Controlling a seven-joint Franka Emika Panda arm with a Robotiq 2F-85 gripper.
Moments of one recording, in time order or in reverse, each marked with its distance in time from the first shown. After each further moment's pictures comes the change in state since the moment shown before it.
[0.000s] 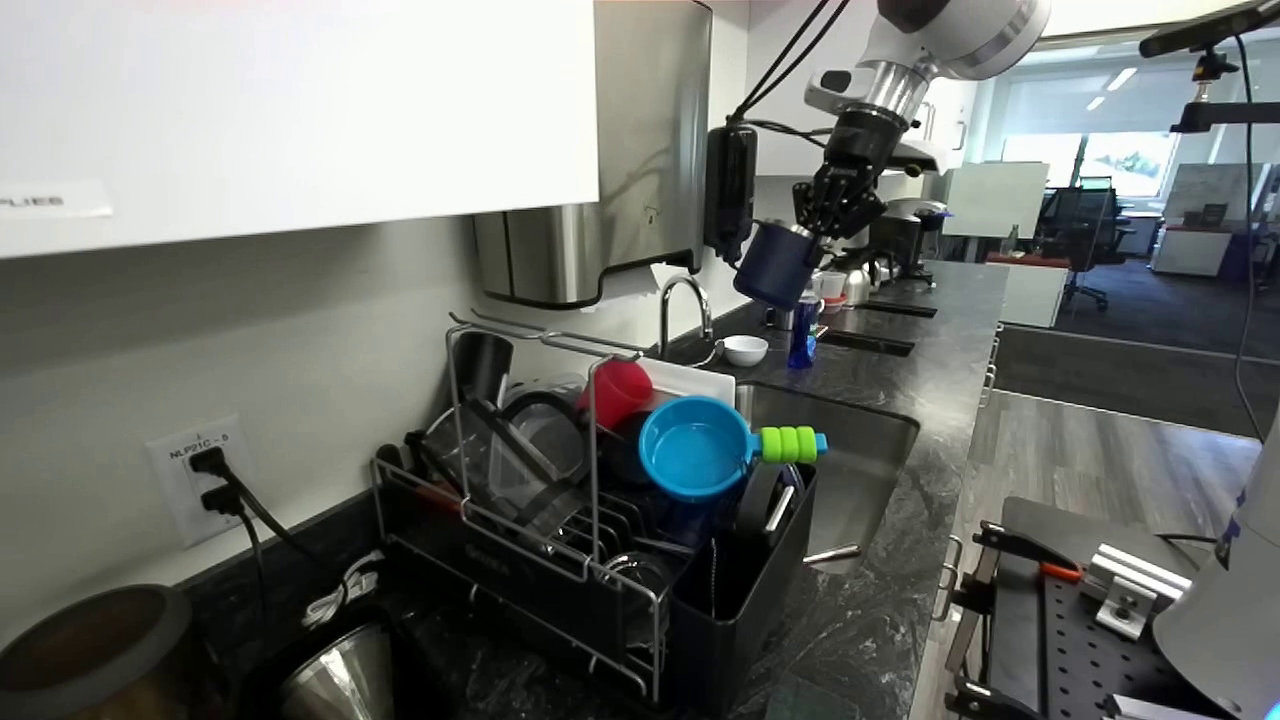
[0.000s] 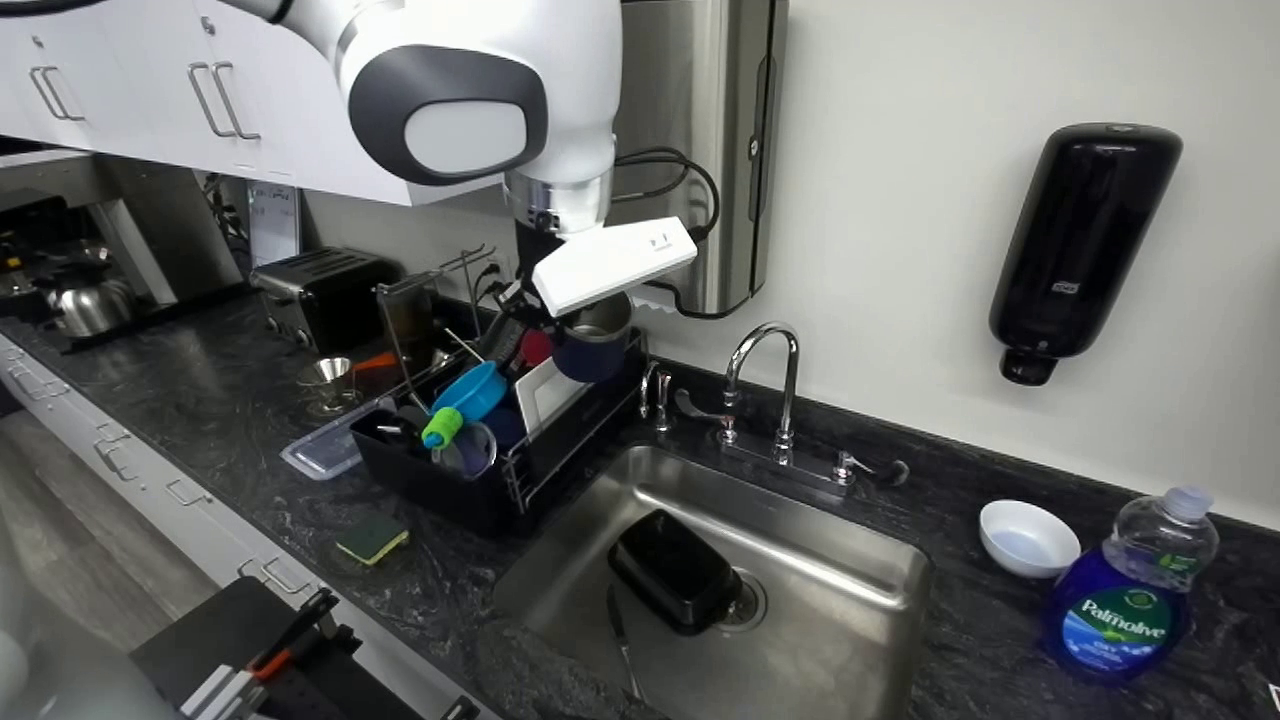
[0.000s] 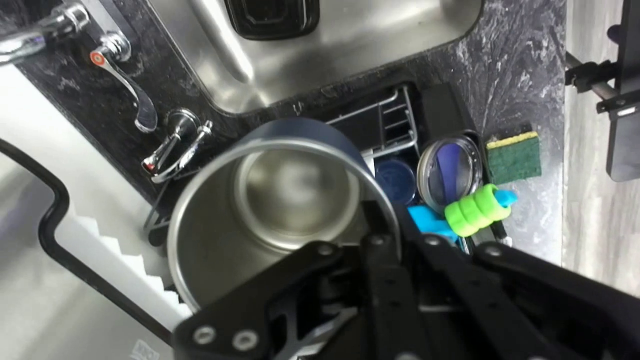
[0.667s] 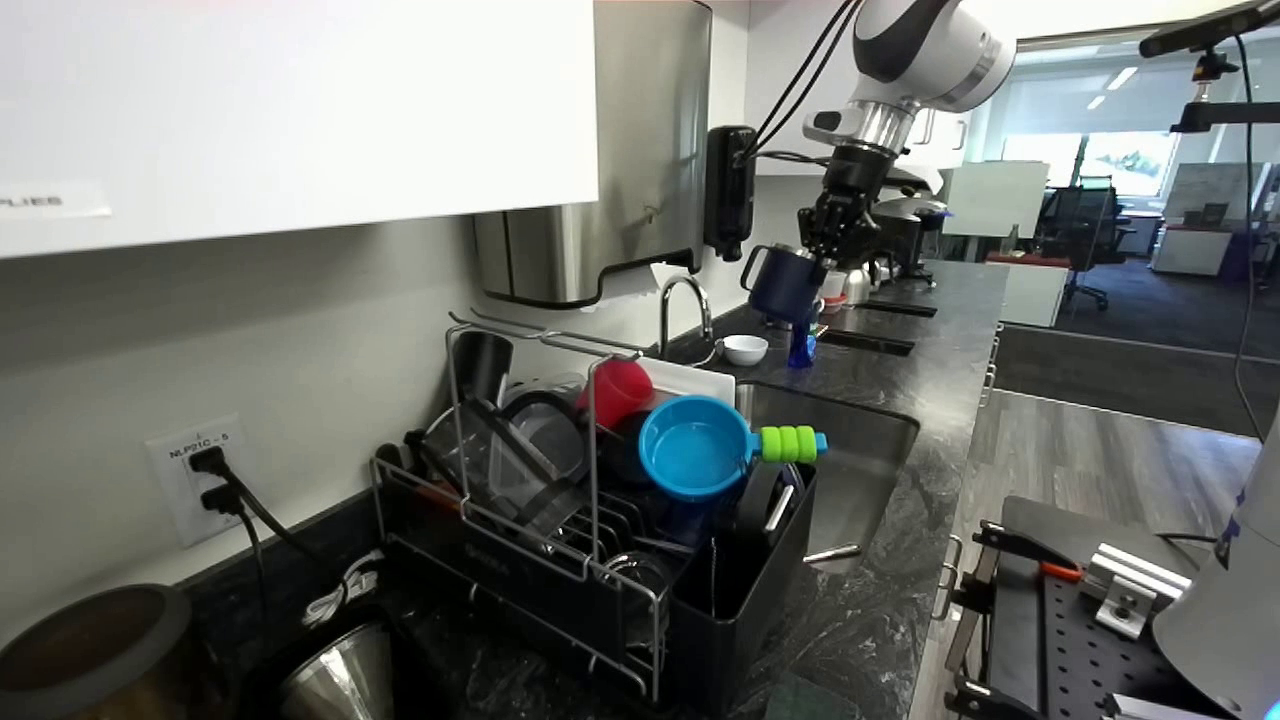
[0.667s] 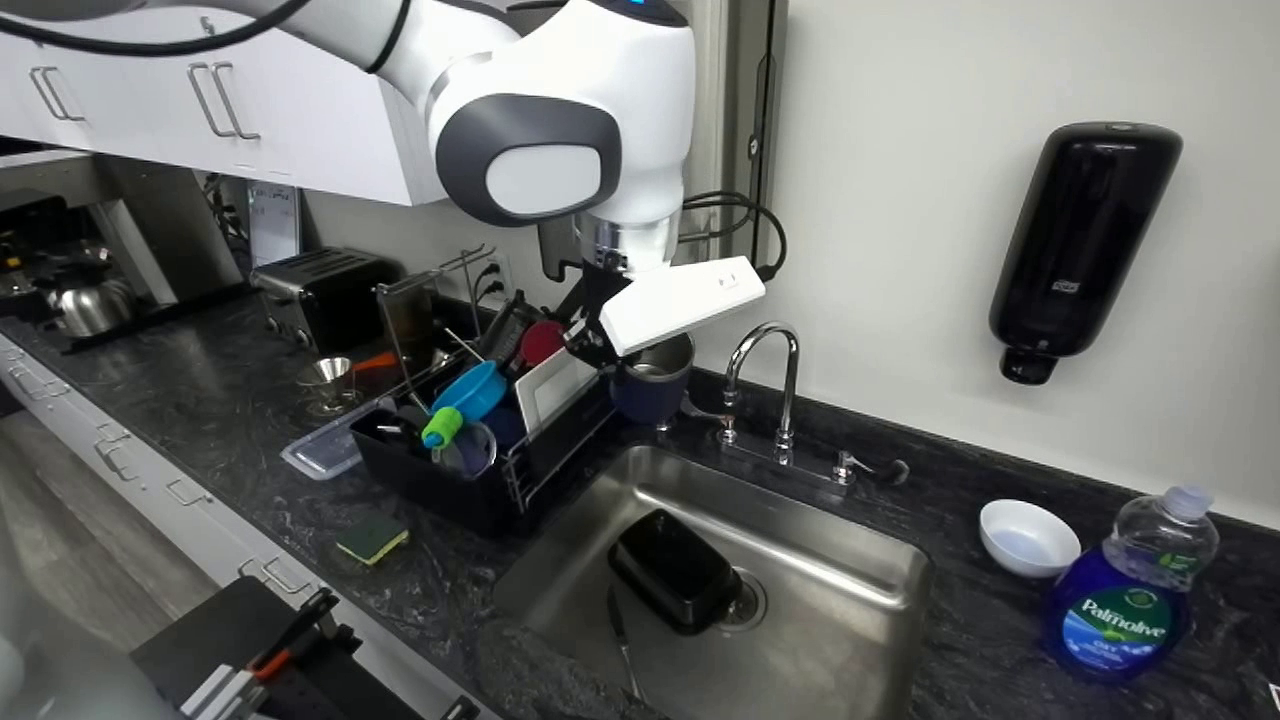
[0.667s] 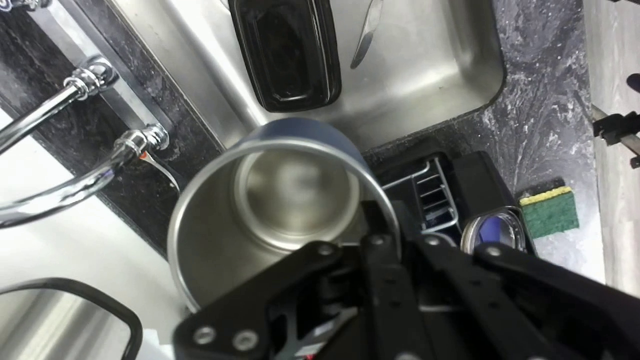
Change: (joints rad) arm -0.013 0.151 -0.075 0.070 -0.053 0.062 -0.003
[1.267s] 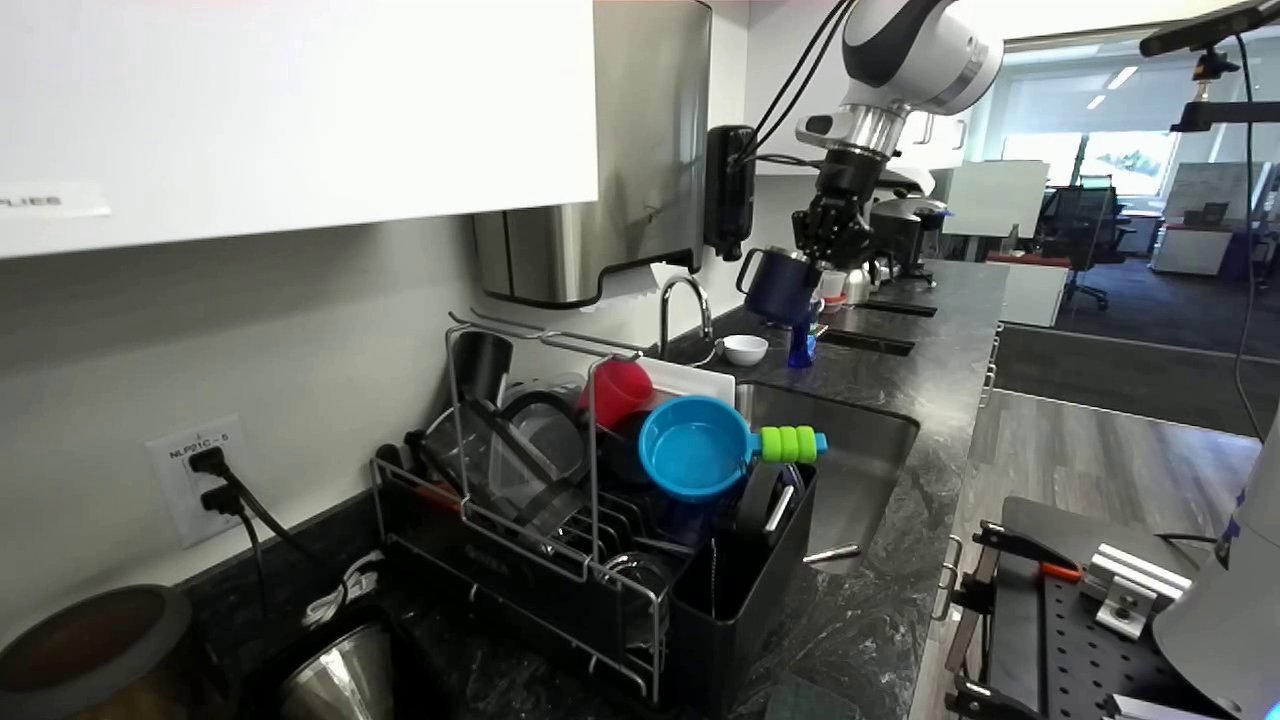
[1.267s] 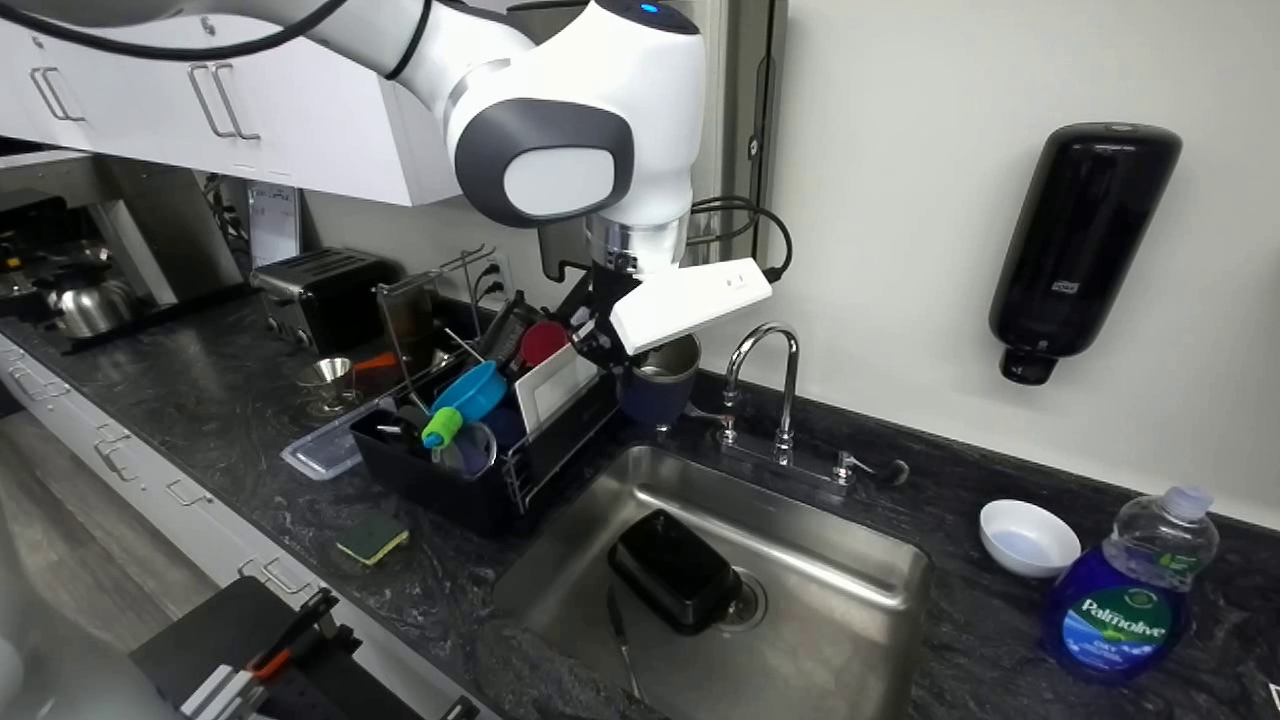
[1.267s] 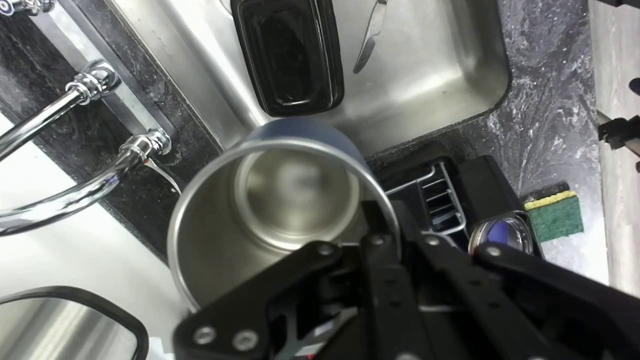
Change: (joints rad) arm -0.002 0.034 0.009 0.026 0.001 -0.001 0.001
